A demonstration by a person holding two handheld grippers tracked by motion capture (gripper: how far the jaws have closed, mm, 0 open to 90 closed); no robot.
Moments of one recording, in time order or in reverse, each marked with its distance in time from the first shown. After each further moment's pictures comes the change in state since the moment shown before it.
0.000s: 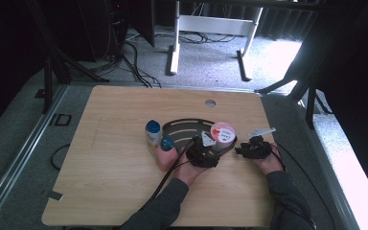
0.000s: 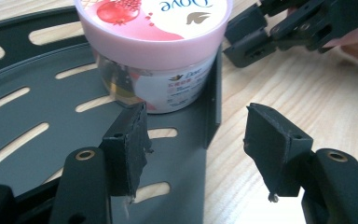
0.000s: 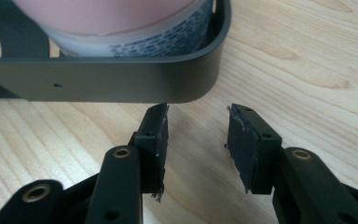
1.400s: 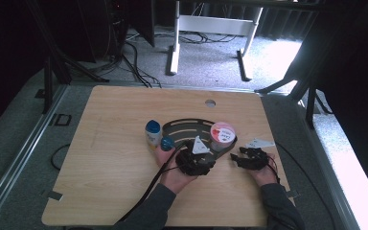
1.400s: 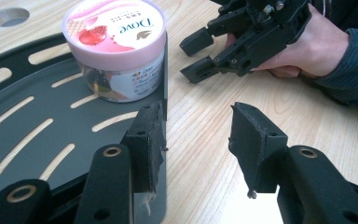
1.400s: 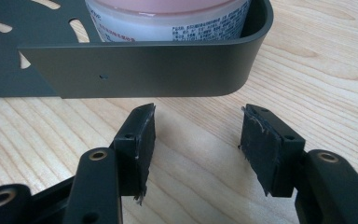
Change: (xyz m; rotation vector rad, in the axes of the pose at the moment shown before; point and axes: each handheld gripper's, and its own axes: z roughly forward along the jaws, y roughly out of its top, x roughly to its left) left arm -0.011 -0.001 -0.073 -0.018 -0.103 0.109; right arm 0.034 -0.025 0.000 -0.139 -0.067 0.008
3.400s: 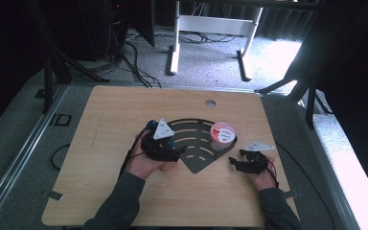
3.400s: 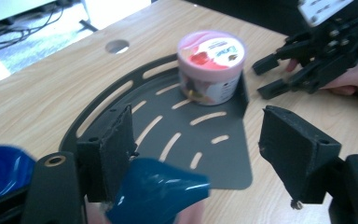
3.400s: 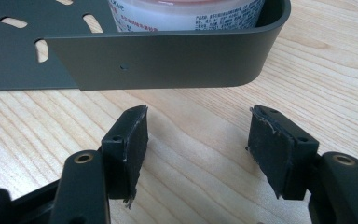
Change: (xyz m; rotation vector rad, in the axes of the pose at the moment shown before) left arm 0.064 -0.007 -0.080 -0.074 0.143 0.007; right arm 0.011 -0.005 -0.004 0.002 -0.005 0.013
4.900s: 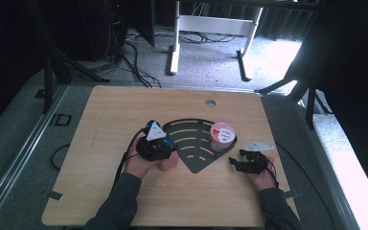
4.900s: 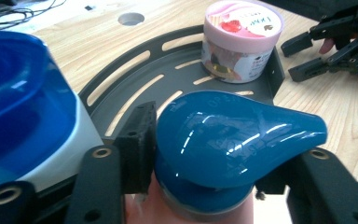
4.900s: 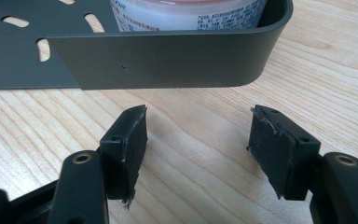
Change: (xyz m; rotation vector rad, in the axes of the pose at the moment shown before) left arm 0.025 -0.036 0.020 0.001 -0.002 -0.061; right arm 0.000 0.000 0.000 0.000 0.003 -0.003
